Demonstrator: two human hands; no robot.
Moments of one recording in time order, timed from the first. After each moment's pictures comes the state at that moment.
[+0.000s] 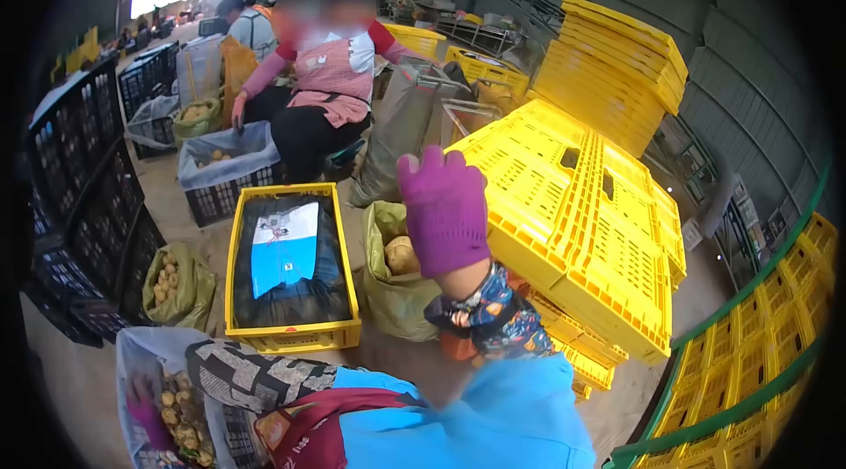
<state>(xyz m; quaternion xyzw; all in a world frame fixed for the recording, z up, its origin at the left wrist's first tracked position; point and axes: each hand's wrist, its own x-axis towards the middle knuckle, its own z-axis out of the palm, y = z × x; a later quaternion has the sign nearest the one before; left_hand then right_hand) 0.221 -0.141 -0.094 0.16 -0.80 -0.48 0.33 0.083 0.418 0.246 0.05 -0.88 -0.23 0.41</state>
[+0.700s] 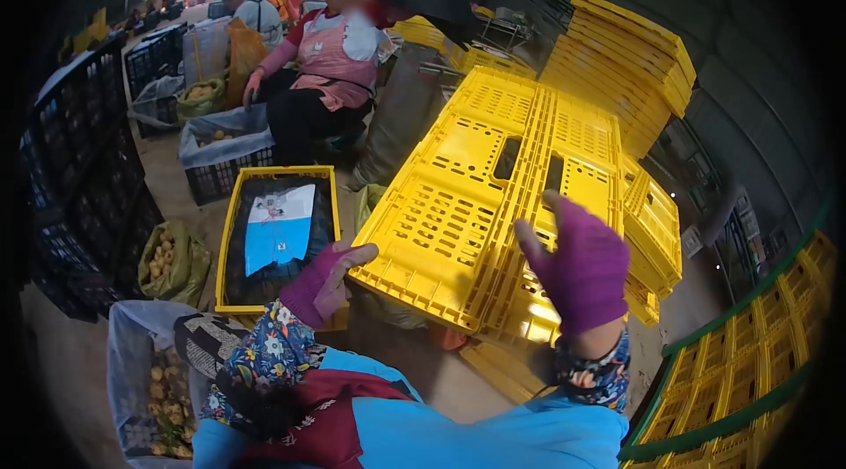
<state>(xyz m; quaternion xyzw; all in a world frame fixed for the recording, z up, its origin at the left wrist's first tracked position) 0.092 0.278 0.131 -0.25 -0.55 -0.78 -0.17 0.213 0.515 0.291 -0.03 -0.92 -0.13 0.37</state>
